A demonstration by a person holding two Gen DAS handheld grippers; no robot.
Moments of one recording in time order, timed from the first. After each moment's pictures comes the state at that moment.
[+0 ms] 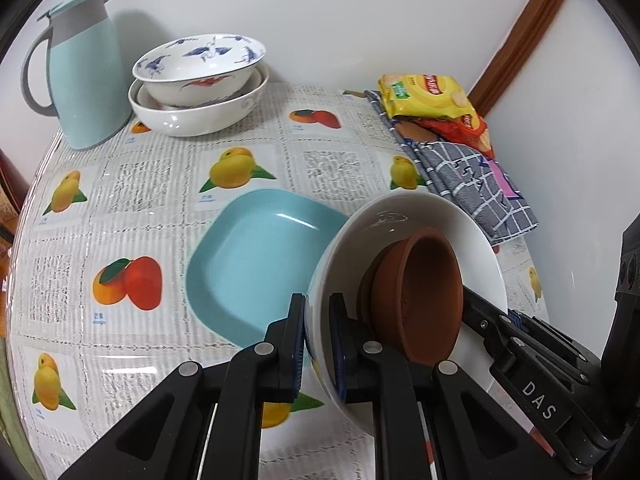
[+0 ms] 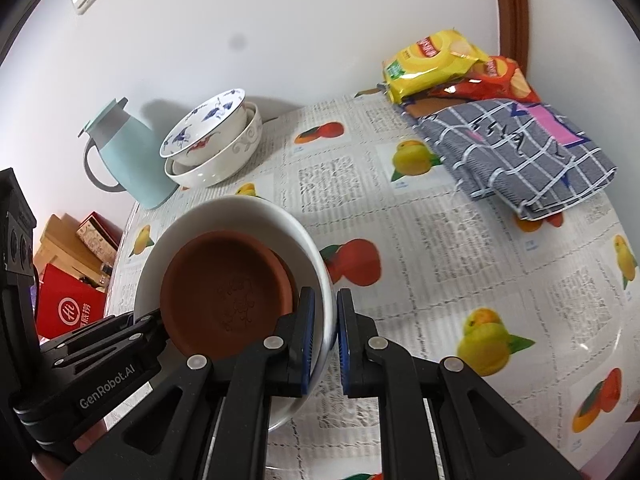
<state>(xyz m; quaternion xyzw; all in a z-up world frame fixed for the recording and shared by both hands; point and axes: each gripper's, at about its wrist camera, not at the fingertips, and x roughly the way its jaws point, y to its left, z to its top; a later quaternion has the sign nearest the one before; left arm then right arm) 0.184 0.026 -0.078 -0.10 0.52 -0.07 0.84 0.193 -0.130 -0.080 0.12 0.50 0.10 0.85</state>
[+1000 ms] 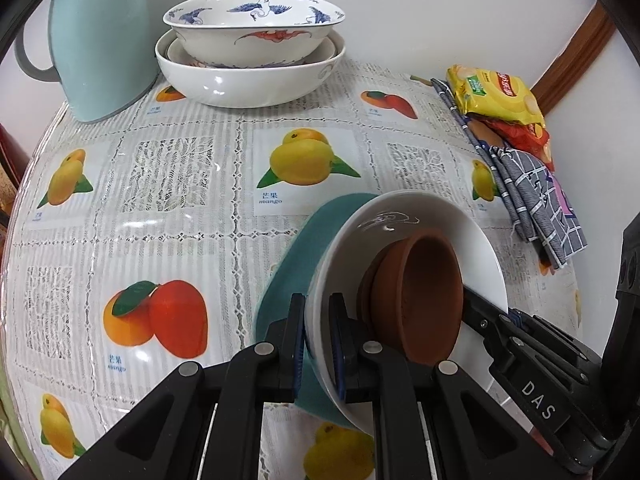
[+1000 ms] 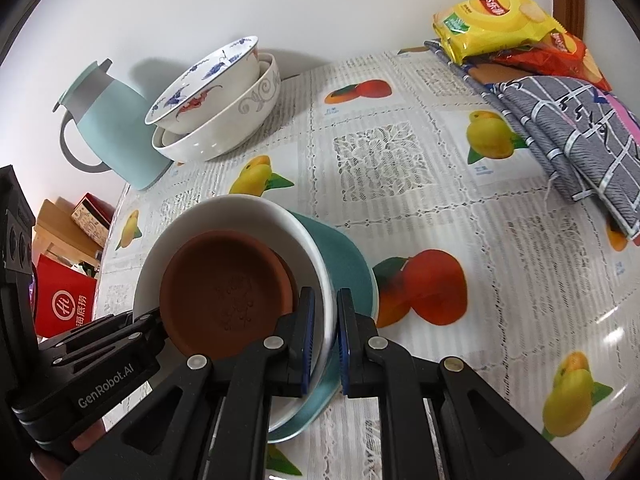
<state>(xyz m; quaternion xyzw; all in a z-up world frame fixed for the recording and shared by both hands) 0.237 0.076 -0.135 -0.11 0.56 -0.03 0.82 0.260 -0.075 -0.142 0.12 0.54 0.13 0.82</state>
